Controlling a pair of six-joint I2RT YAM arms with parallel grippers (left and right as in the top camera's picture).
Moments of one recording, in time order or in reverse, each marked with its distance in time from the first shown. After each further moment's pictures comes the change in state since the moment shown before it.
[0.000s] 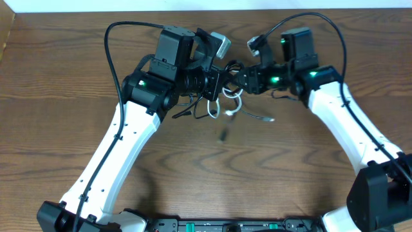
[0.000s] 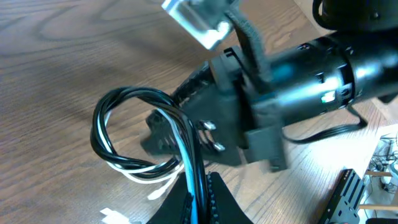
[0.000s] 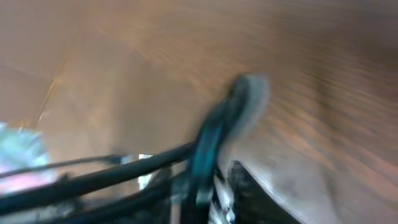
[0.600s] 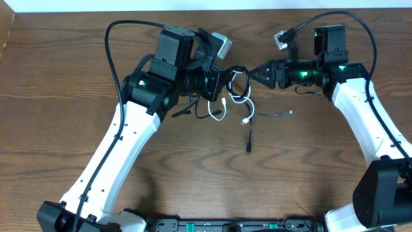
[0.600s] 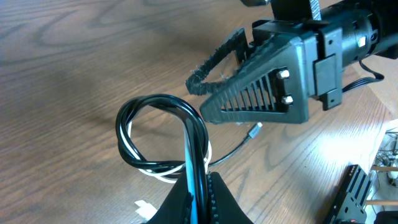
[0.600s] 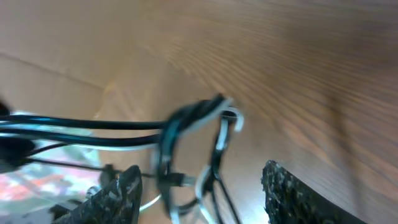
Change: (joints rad) left arm 0.000 0.000 0.000 0.001 0.000 0.035; right arm -0.198 0.000 0.000 -0.053 -0.345 -0.116
